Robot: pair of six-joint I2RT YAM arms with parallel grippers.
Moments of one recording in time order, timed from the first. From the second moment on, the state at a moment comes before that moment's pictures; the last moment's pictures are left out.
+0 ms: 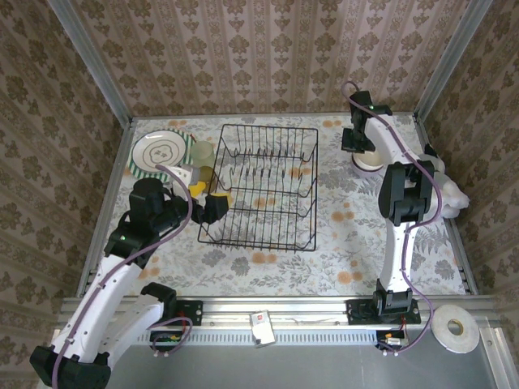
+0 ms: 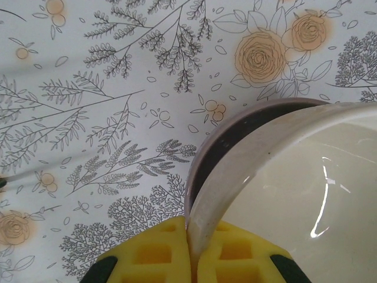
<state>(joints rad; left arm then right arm) -0.41 0.74 0.77 -0.38 0.45 -0.22 0.03 2.18 1.99 -1.04 0.14 0.26</state>
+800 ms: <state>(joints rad) -0.41 0.74 0.76 -0.37 0.44 -0.23 0.03 2.23 2.00 -1.03 0.12 0.26</state>
